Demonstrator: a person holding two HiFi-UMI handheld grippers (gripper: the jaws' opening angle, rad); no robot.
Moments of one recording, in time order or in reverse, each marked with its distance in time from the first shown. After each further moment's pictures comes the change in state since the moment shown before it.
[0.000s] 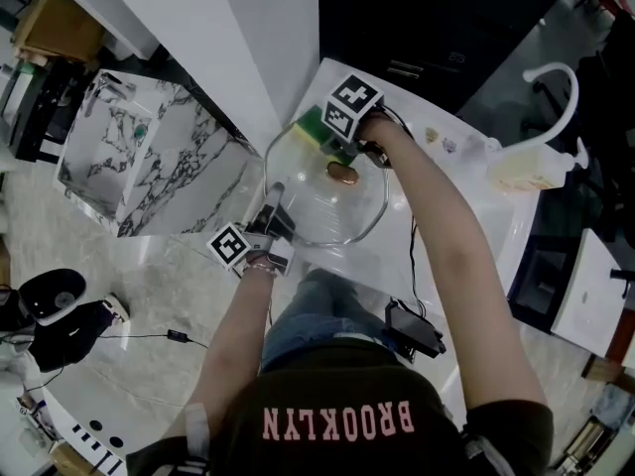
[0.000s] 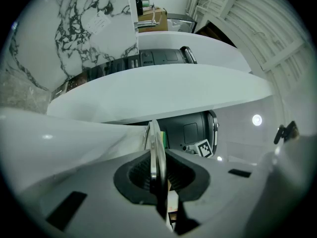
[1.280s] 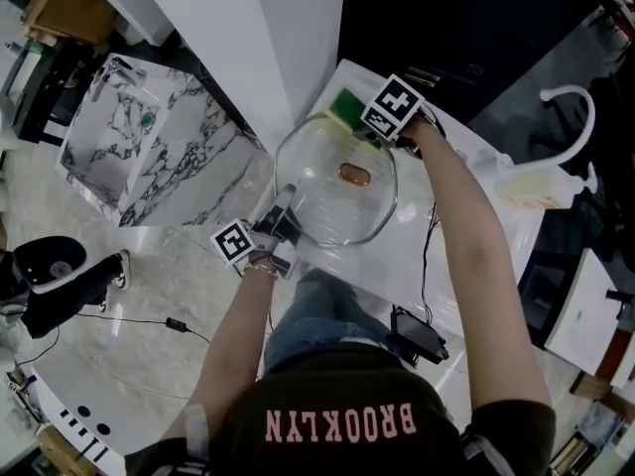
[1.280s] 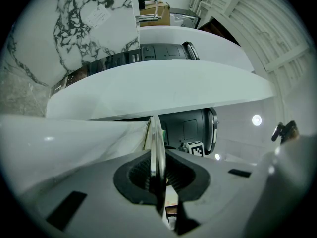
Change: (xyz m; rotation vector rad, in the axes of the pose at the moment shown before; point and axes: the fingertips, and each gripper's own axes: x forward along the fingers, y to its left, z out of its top) left arm 0.000 0.002 -0.005 -0.024 0.062 0.005; right arm -0.019 -0.061 0.007 -0.223 -0.072 -0.165
